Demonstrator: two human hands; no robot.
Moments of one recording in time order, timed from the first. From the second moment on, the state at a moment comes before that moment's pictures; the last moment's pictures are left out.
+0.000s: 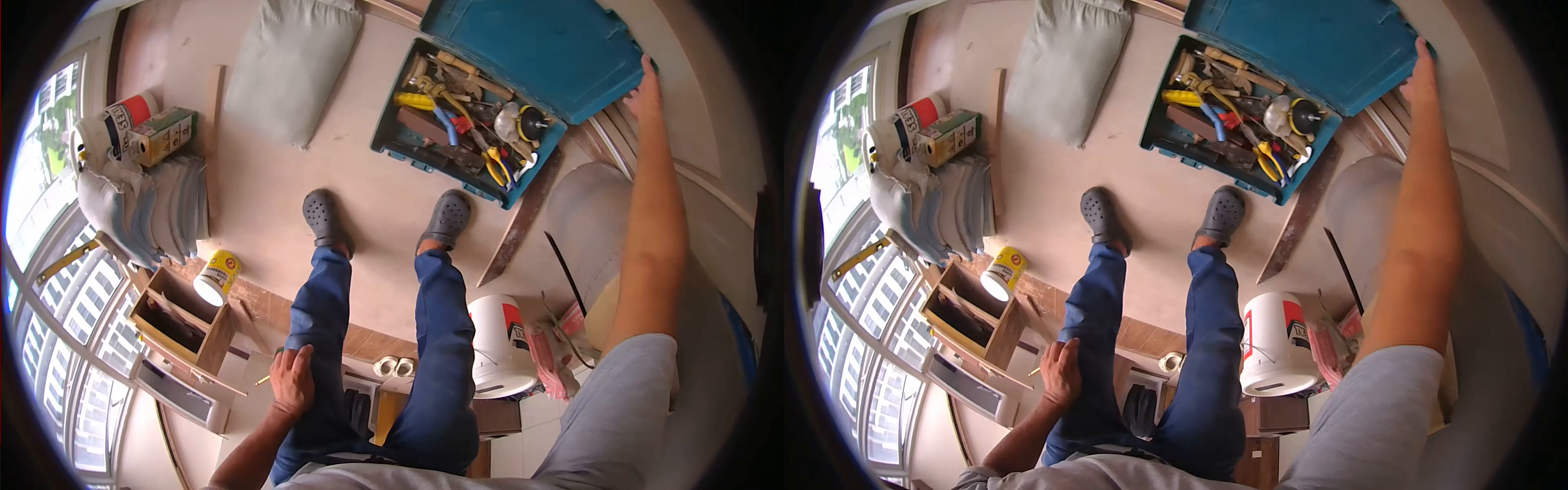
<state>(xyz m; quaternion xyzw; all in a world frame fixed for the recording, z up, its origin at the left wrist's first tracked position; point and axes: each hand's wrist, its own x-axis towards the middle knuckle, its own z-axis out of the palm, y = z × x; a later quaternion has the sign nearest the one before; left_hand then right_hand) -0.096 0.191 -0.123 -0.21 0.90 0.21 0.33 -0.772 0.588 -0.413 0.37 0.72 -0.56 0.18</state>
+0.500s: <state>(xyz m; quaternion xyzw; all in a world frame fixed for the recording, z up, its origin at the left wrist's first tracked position) -0.110 0.189 -0.125 -0.21 0.89 0.21 0.34 -0.434 0.363 -0.497 -0.18 0.79 -0.47 0.34</state>
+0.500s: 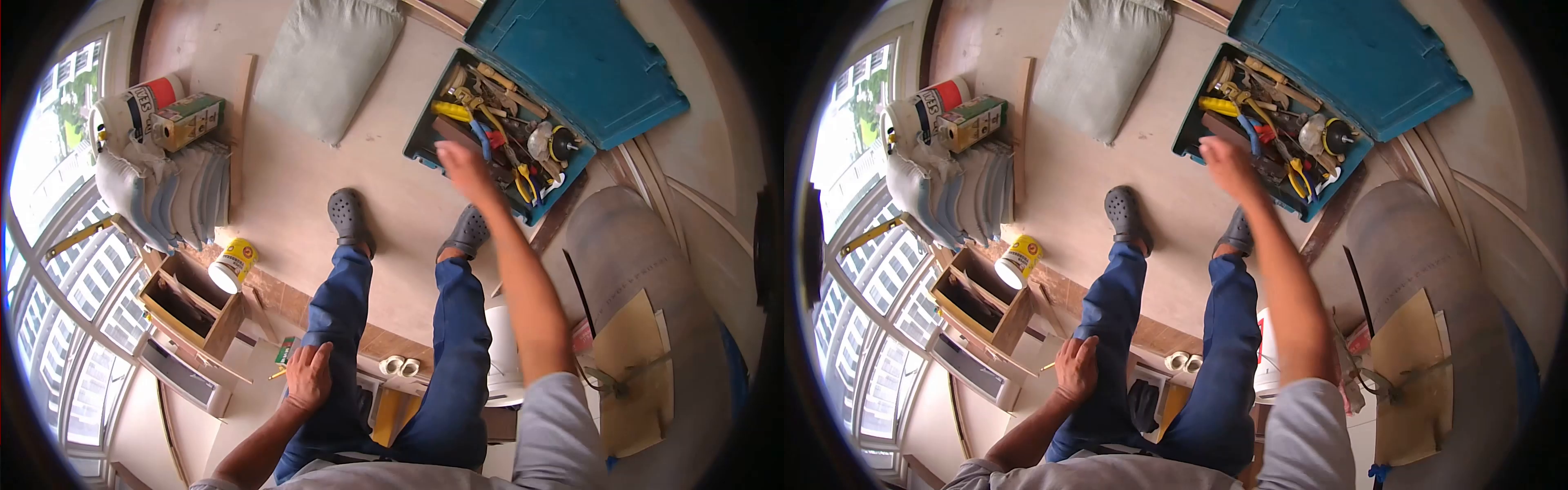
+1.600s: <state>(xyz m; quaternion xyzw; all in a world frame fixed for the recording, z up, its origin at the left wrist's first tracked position) -0.118 0.160 -0.115 -0.31 0.88 0.25 0.24 -0.788 0.431 -0.368 -0.15 0.99 -0.02 0.06</state>
